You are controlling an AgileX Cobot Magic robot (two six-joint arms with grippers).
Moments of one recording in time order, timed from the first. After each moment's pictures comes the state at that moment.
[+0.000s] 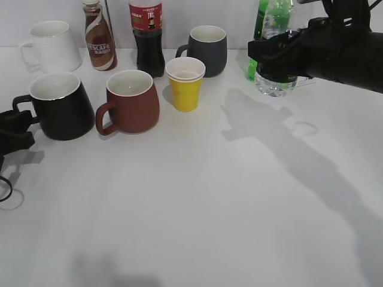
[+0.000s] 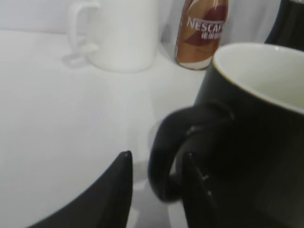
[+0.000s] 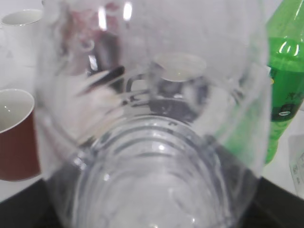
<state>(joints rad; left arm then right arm) 0.04 1.91 -0.40 0.25 -1.21 -0.18 0.37 1.57 -0.81 -0.45 -0.45 0.42</state>
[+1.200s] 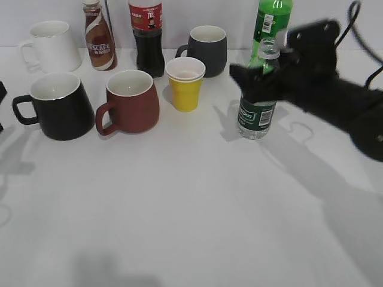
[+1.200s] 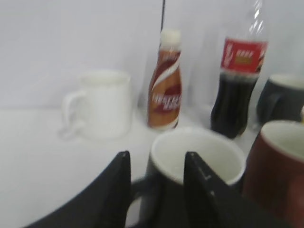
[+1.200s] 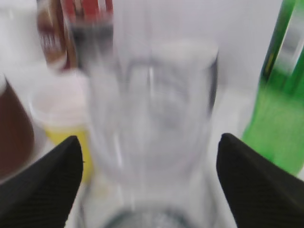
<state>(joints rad) 0.04 1.52 -0.22 0.30 -1.21 -0.19 0.36 1.84 -0.75 -0.24 -0.90 0.13</state>
